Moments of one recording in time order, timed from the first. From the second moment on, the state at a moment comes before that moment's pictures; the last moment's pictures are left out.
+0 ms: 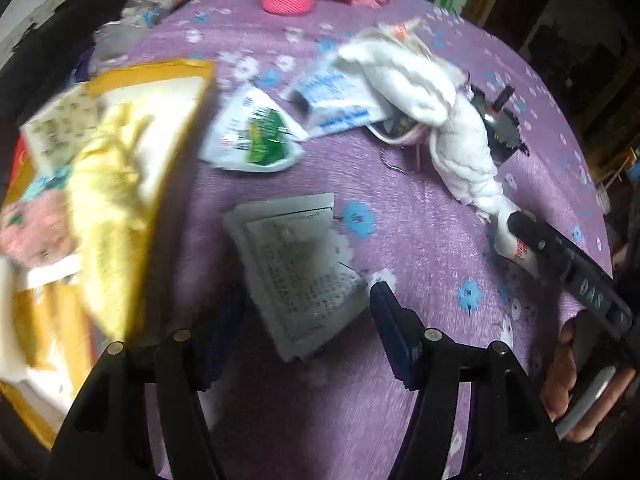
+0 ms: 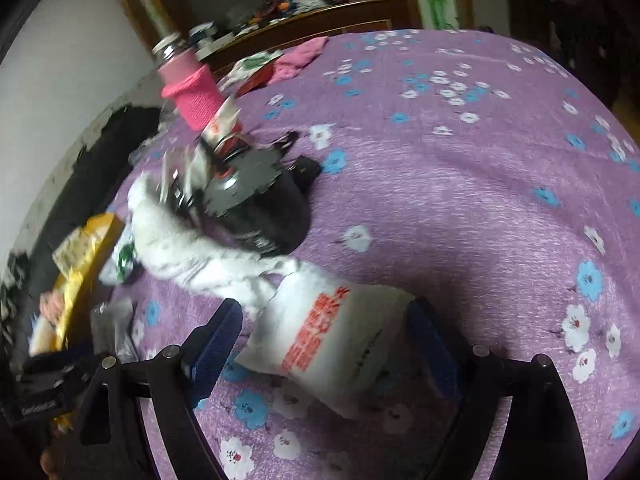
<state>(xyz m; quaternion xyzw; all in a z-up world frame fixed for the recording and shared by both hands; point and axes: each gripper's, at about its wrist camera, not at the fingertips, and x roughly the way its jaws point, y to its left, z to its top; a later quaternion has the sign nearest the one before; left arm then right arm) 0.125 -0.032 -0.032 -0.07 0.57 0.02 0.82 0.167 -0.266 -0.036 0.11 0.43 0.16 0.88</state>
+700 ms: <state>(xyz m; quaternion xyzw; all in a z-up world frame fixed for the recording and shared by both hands) 0.072 -0.018 -0.031 -0.11 0.52 -0.03 0.84 0.144 -0.220 -0.030 -0.01 0.39 0.12 0.91</state>
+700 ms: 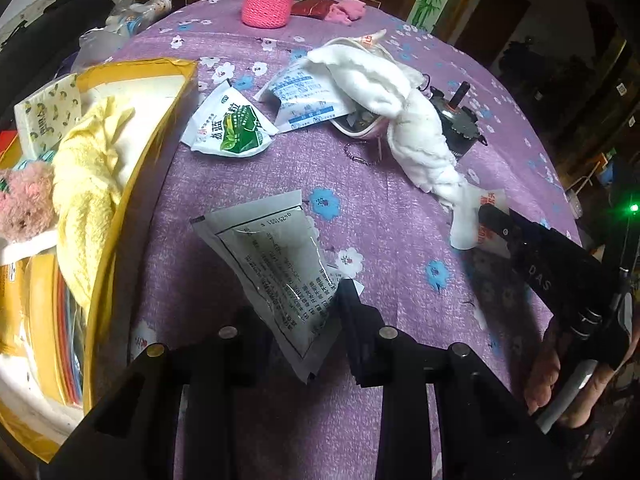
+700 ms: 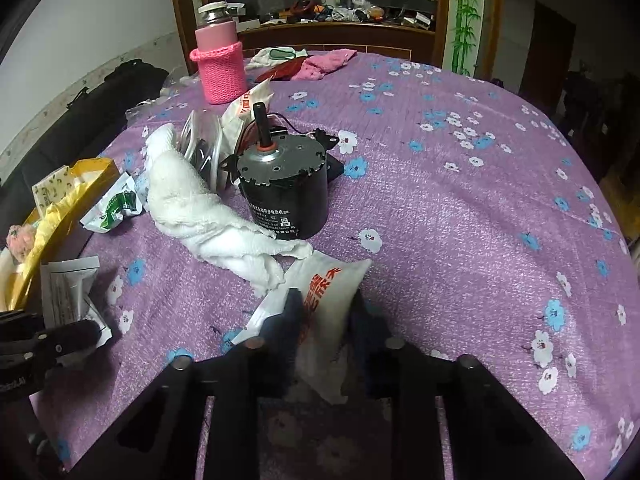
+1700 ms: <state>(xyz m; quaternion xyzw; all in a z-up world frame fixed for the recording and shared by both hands) -0.017 0.089 0.040 -0.17 0.42 0.01 0.89 0.041 -0.129 0.043 0.07 0.30 0.35 0.88</state>
